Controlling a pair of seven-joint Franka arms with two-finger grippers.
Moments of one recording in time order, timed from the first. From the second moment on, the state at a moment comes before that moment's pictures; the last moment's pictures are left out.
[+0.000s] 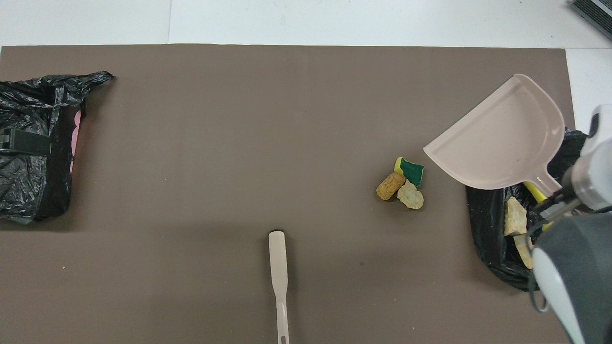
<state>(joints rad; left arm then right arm) 0.11 -0.03 -0.11 -1.59 -0.06 1.63 0.06 -0.05 -0.14 0.19 -1.81 -0.29 1.56 -0.35</state>
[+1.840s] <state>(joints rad) -0.13 -0.07 0.13 -1.59 -0.03 1.56 0.16 0.49 0.57 0.20 -1.43 0.04 2.02 0.76</state>
